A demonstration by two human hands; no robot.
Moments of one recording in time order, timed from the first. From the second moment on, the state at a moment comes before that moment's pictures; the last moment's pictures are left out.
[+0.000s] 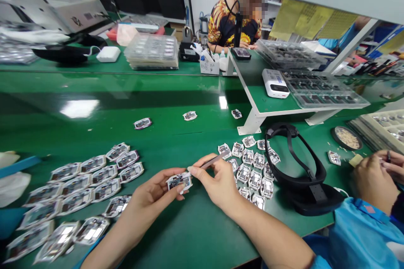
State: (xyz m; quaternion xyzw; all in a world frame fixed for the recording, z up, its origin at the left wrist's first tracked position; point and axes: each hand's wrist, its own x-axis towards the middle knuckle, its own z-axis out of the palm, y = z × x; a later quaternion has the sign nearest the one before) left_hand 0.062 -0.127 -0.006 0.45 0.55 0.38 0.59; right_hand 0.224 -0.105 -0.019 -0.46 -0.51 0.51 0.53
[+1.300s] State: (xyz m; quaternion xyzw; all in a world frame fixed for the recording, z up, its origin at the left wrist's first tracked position) left_hand 0.069 -0.130 -0.006 0.32 0.54 0.43 0.65; right_hand 0.224 -0.107 -0.016 -0.45 -0.57 0.45 0.51
